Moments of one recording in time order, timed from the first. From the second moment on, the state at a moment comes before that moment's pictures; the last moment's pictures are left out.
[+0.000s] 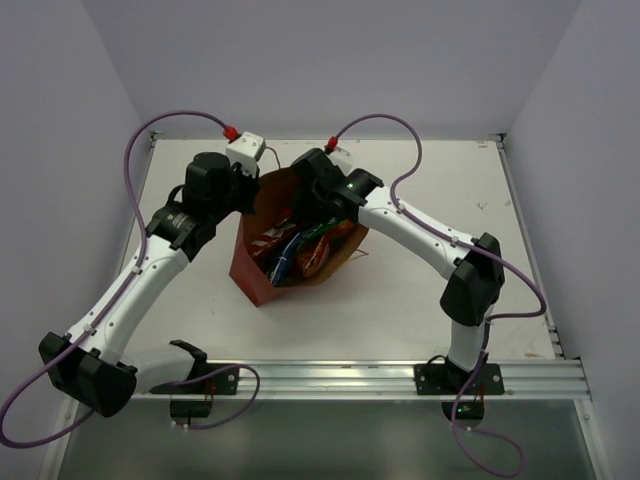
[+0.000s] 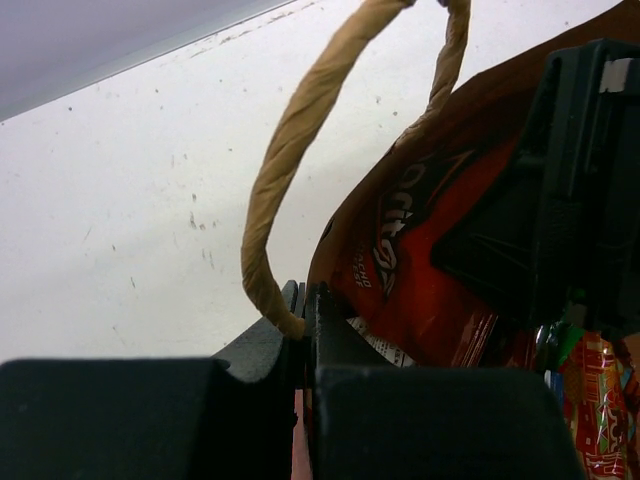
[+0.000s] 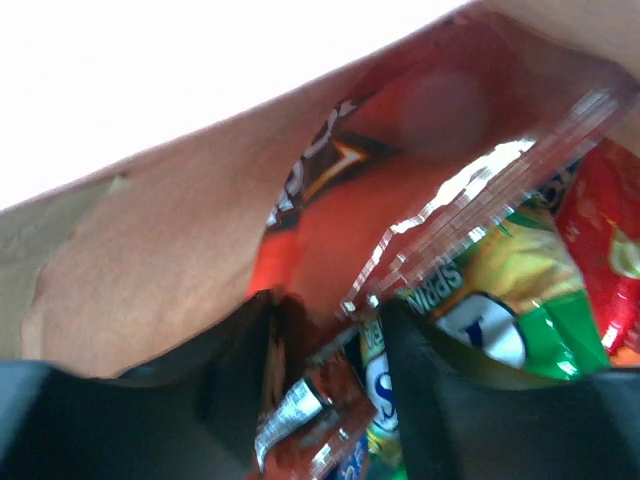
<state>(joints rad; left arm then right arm) -0.44 1.19 1.22 -0.46 -0.06 0.02 0.84 1.87 1.82 -0.80 0.30 1.07</state>
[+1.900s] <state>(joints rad) -0.43 1.27 1.28 -0.51 -0.14 -0.05 0.29 1.58 1.93 -0.60 0.13 0.52</state>
